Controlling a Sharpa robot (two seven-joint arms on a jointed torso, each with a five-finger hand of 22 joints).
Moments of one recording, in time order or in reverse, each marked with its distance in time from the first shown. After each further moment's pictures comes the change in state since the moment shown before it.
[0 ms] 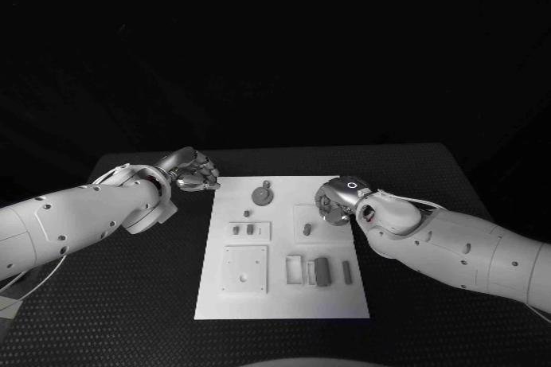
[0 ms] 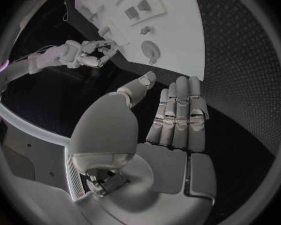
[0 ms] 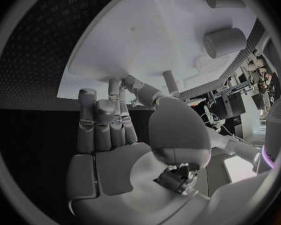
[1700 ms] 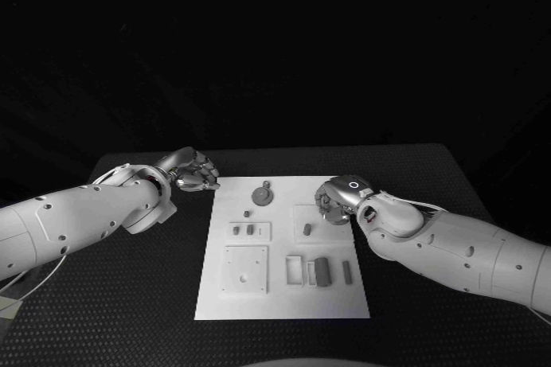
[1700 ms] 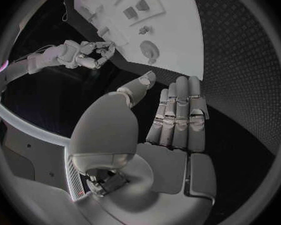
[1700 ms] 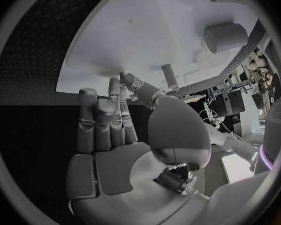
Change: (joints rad) left arm 0.000 0.001 0.000 -0.005 -0.002 0.000 -0.002; left_hand 0.004 -0.004 -0.003 0.003 0.000 0.000 0.000 0.000 -0.001 -0.002 0.002 0.000 0.000 0.006 -0.001 0.000 0.007 0.000 0.003 -0.003 0.004 -0.003; right arm -0.009 -0.015 0.013 0.024 -0.006 -0.058 -0.008; right_hand 0.002 0.002 -0.007 -0.007 -0.001 0.050 -0.025 0.027 0.031 0.056 -0.028 0.016 0.020 0.017 -0.020 0.000 0.005 0.000 0.015 0.000 0.008 0.002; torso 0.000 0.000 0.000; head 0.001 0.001
